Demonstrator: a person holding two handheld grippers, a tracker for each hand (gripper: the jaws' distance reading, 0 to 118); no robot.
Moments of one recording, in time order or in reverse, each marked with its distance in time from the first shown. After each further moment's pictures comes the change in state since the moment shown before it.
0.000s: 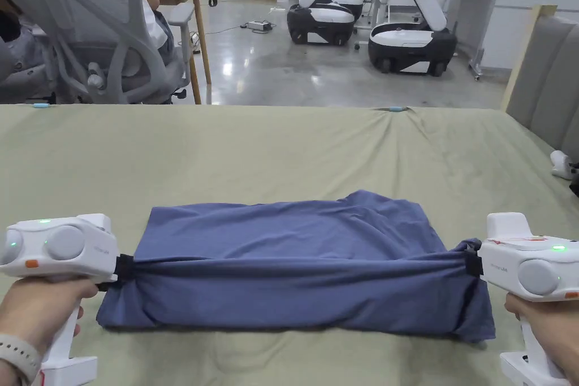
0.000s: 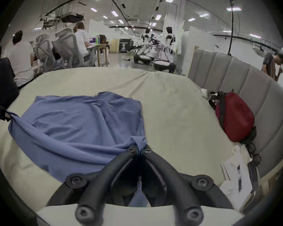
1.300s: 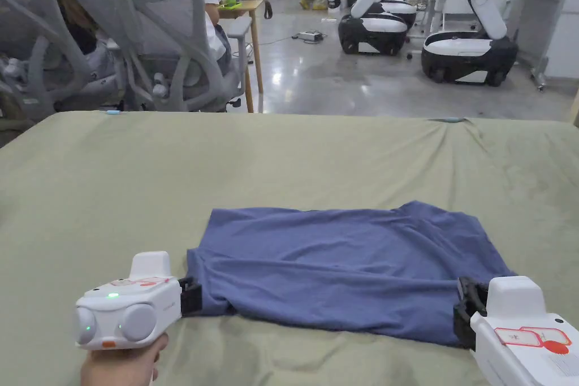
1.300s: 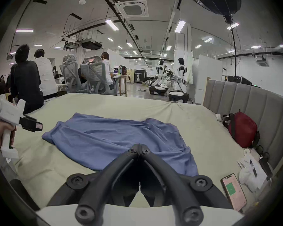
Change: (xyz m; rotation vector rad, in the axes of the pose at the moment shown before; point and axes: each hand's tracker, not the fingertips) left arm -0.009 -0.086 0.020 0.319 0.041 0.039; right arm -0.107 -0.075 0.128 0.342 0.145 0.027
